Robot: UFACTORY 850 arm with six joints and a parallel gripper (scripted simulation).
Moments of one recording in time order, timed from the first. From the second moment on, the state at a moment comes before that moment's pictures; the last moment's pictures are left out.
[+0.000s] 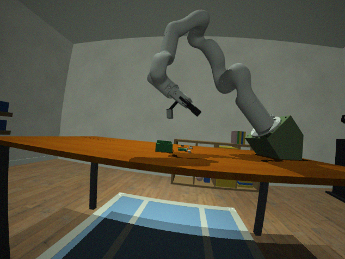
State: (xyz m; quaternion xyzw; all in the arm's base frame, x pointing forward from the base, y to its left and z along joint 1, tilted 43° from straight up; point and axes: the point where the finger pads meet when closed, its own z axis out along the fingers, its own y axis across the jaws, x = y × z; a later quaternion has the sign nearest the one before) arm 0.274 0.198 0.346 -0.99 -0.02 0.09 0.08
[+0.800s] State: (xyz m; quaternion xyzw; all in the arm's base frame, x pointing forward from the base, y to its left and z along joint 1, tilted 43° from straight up) arm 0.319 0.129 0.359 -0.97 -0.06 -0.14 0.18
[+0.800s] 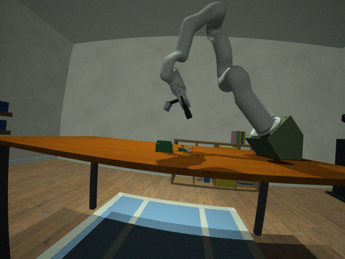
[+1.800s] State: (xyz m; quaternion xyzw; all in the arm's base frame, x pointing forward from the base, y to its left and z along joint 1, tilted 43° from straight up) arm 0.340 0.021 0.368 -0.93 -0.06 -0.35 0.08
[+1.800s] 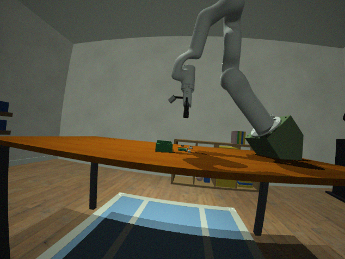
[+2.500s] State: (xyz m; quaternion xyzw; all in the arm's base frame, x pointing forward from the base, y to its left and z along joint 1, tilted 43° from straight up) arm 0.395 0.023 0.368 -0.92 -0.13 -0.36 0.05
